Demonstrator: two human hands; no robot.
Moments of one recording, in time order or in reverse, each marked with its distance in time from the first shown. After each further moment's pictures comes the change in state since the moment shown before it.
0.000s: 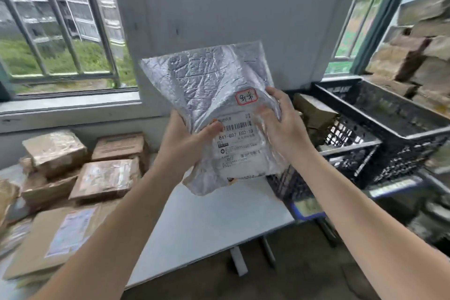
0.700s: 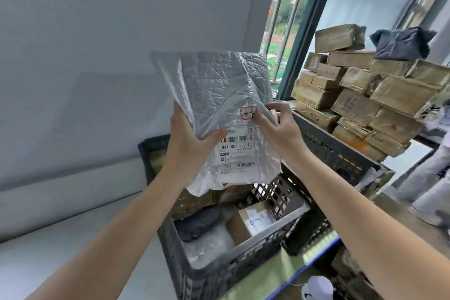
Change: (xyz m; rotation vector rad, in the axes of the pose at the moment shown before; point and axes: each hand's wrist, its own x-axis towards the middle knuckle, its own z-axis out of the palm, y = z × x) left_hand 0.261 -0.049 0.329 0.149 -0.149 0.253; right_hand 0.247 0.169 -0.247 -0.180 0.189 0.187
